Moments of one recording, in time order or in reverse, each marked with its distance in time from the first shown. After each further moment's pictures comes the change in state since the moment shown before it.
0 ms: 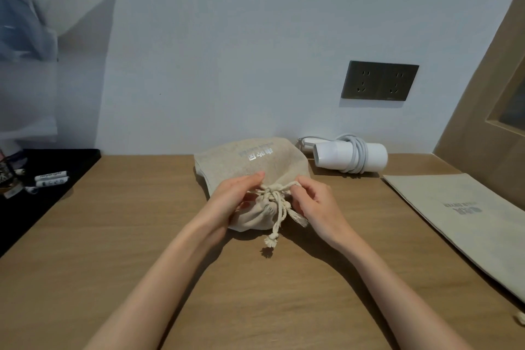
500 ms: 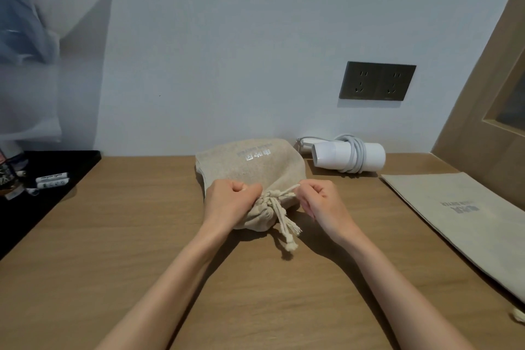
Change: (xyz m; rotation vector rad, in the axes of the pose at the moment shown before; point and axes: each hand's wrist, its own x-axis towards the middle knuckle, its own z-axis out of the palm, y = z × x) left_hand -0.002 -0.007 0.004 0.450 0.316 0.177; right_hand -0.003 -0.004 -0.010 0.090 -0.006 0.067
